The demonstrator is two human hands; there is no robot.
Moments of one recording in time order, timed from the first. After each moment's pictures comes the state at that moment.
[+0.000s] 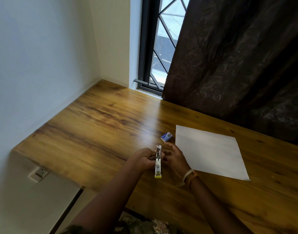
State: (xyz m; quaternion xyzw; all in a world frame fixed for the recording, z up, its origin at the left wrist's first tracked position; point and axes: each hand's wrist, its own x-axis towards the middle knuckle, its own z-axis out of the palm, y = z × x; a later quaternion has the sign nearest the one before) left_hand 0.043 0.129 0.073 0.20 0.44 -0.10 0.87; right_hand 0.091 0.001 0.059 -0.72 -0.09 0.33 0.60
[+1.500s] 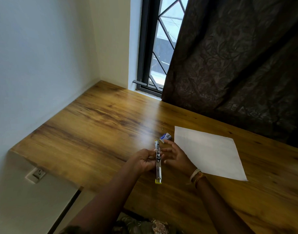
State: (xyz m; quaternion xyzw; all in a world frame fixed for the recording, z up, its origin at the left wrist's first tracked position) left_hand 0.033 0.130 0.066 0.16 0.38 -0.07 0.91; right_hand 0.105 -0.016 0.069 -0.77 -0.28 0.31 0.49
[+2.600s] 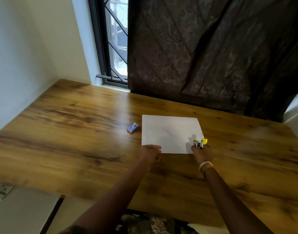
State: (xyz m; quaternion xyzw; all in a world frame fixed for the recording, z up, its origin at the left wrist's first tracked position) left_hand 0.062 0.000 0.072 0.56 0.36 -0.08 0.74; right_hand 0.148 -0.188 0.062 -0.86 0.18 0.02 0.48
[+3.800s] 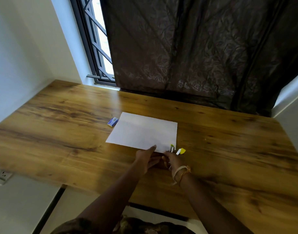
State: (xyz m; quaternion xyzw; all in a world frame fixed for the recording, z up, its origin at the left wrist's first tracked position) left_hand 0.069 -0.115 0.059 0.43 0.42 -0.08 0.80; right_hand 0.109 -0.228 0.056 -0.62 0.26 0.26 0.69
